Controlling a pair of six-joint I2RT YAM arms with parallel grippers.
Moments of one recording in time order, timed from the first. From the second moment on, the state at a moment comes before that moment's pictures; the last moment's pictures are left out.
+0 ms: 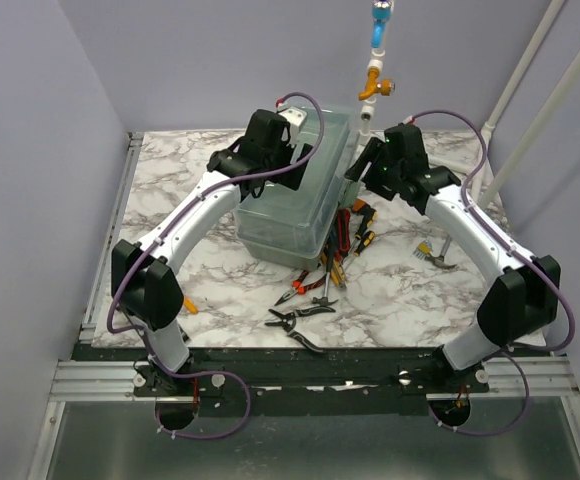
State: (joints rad) left arm -0.56 1.74 1.70 -0.55 -0.11 0.01; right arm 0.39 1.60 1.46 -0.53 0.09 0.76
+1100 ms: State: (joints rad) left arm -0.12 1.43 0.87 0.31 0.64 -0.61; right arm 0.39 1.70 1.42 -0.21 -0.17 0.72
